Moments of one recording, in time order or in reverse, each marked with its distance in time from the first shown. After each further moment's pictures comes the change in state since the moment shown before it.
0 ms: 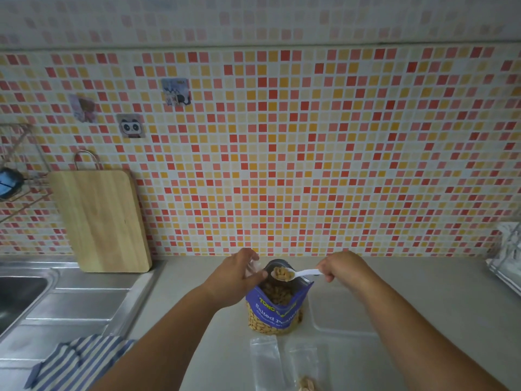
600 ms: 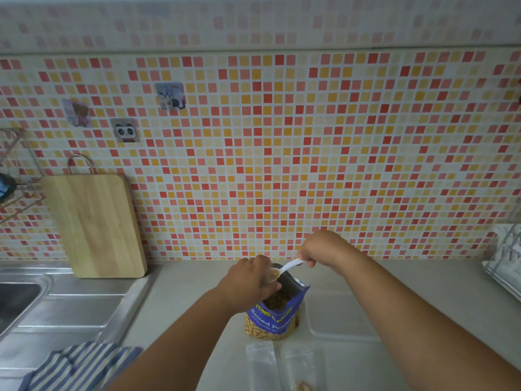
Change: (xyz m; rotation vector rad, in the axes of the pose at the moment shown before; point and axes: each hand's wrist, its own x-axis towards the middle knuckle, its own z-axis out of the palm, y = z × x) left_hand 0.011 0.029 0.014 0.278 -0.003 0.129; right_hand -0.024 -0.034 -0.040 -0.088 0.088 -0.030
